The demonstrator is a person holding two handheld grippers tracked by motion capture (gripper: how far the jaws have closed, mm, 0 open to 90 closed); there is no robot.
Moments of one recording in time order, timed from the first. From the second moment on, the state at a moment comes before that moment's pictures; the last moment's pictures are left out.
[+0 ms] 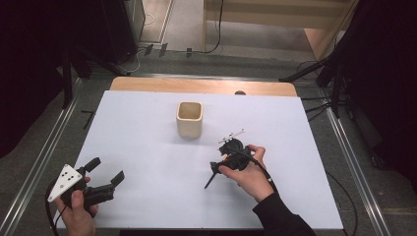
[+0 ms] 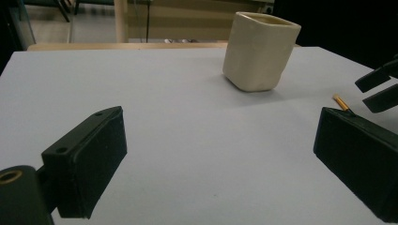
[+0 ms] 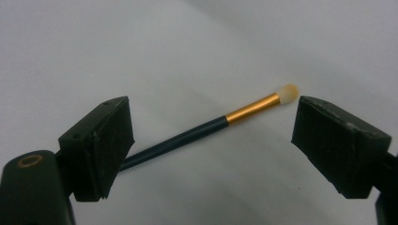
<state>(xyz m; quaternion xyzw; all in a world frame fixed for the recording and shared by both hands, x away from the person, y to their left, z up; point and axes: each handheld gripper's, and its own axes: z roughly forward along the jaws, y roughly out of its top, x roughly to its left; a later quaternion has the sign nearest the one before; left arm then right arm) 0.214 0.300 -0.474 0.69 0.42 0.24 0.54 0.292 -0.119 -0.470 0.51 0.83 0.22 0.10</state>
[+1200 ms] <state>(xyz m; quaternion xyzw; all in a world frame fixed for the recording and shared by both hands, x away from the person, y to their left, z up) 0.215 0.299 -0.476 0.69 0.42 0.24 0.54 0.301 -0.117 -0.485 0.53 0.83 0.16 0.09</state>
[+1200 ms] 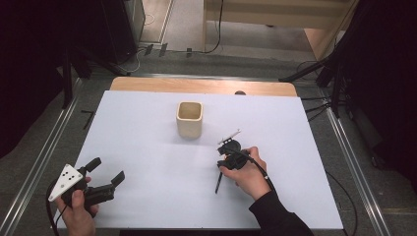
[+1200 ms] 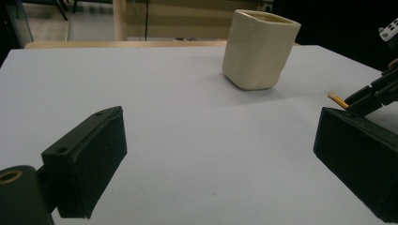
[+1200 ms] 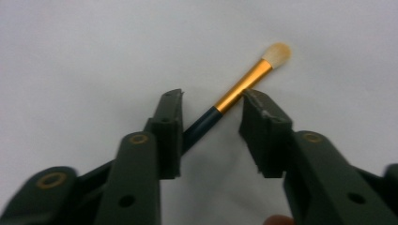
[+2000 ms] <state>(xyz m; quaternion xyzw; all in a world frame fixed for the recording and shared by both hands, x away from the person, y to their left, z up) 0.222 0.258 -0.476 0.71 0.39 0.23 0.53 0.293 -0.148 -0.476 0.51 0.80 0.30 0.07</state>
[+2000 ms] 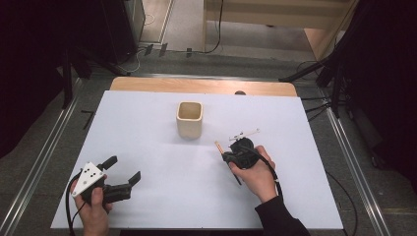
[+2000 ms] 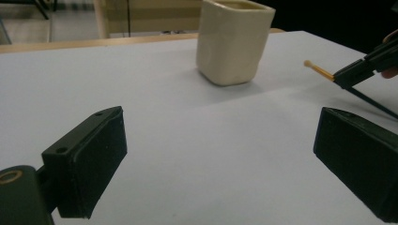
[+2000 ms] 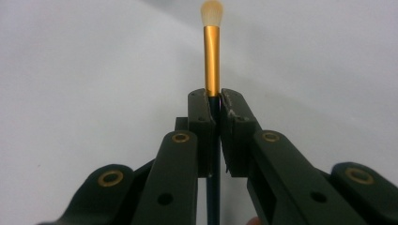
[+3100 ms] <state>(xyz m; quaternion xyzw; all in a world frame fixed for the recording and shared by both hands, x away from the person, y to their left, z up) 0.258 0.168 -0.461 0.74 0.32 0.19 0.56 0.269 -0.156 -0.454 0.46 0.73 0.48 0.15</state>
